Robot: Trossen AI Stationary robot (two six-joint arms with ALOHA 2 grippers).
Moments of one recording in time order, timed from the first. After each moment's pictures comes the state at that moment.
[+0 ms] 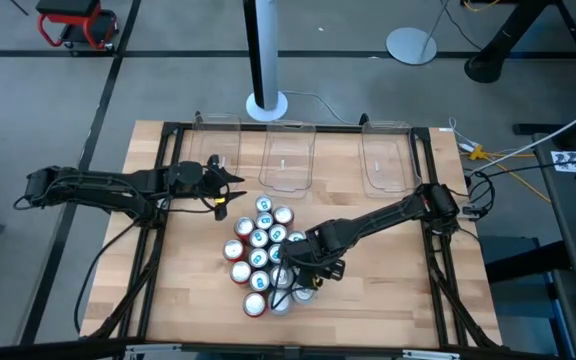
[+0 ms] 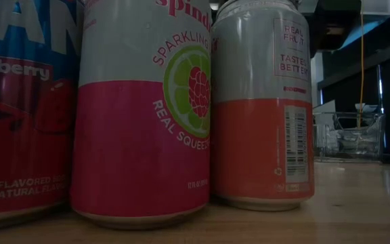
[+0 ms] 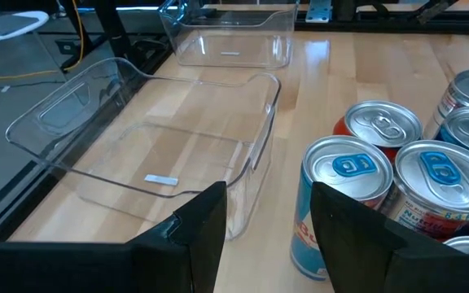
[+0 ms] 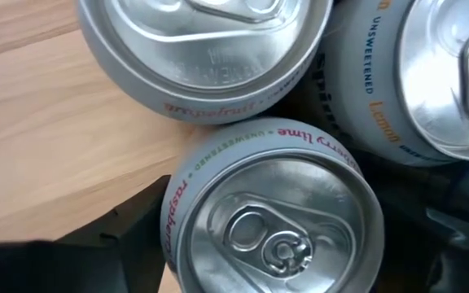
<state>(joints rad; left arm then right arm) 0.13 0.84 0.45 -0.03 -0.17 0.03 0.33 2.05 1.72 -0.95 -0.10 -0.95</state>
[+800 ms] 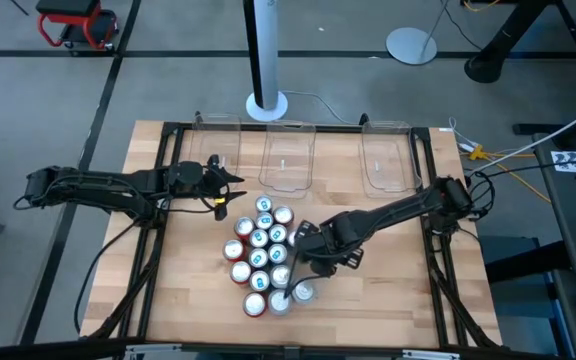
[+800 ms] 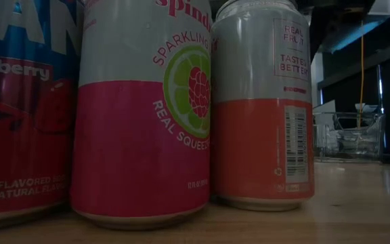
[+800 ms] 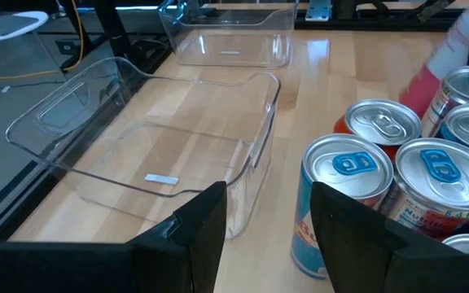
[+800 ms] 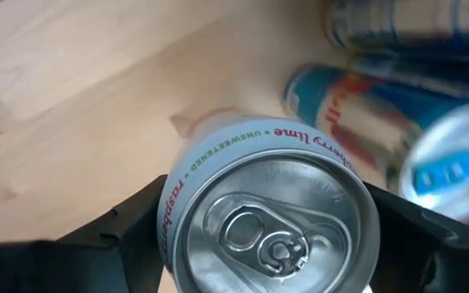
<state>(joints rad) 0.13 0.84 0.45 -0.04 -0.17 0.04 0.33 1.92 1.72 -1.22 0.12 -0.82</state>
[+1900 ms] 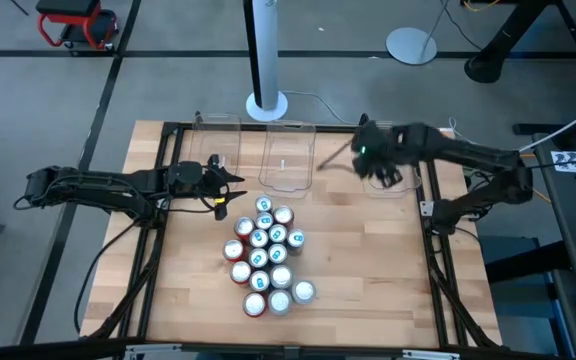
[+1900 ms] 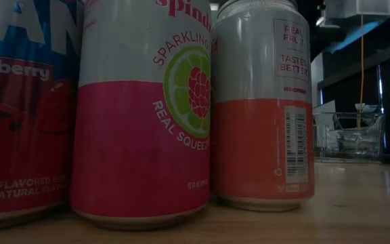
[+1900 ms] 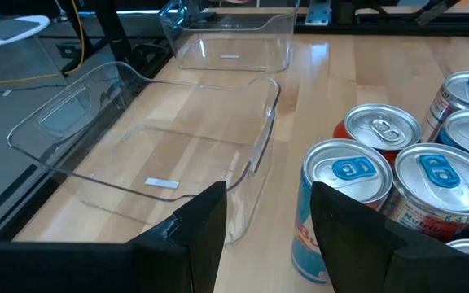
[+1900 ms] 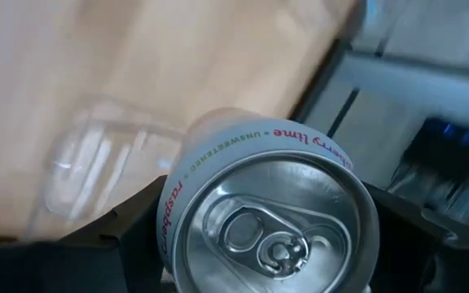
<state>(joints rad) 0.13 0.84 0.45 -0.03 -0.17 0.04 -0.31 1.37 1.40 -1.26 0.39 -0.90</state>
